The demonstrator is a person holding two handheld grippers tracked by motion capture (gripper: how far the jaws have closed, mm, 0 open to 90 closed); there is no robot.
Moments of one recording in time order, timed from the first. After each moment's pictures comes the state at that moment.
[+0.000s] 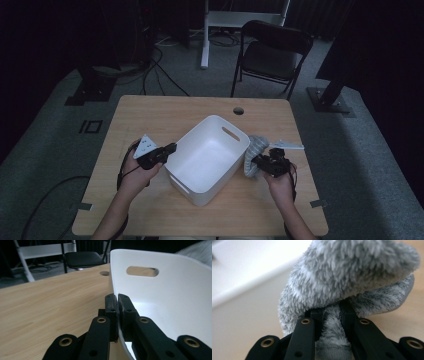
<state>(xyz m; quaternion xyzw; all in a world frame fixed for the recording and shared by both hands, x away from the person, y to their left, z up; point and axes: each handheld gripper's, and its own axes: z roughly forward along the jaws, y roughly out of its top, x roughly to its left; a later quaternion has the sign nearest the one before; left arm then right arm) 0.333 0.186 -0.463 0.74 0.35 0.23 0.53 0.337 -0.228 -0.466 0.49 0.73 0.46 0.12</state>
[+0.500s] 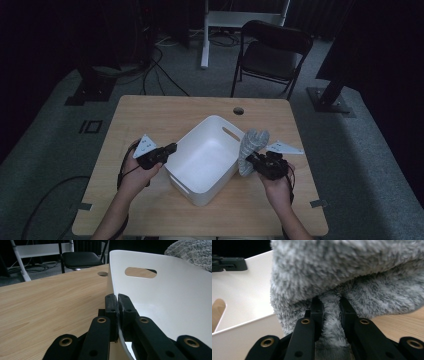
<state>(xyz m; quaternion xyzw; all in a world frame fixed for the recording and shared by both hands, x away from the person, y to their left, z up) 0.335 0.188 -0.465 0.74 0.35 0.21 0.54 0.313 -0.207 -0.443 0.44 0.73 0.49 0.17</state>
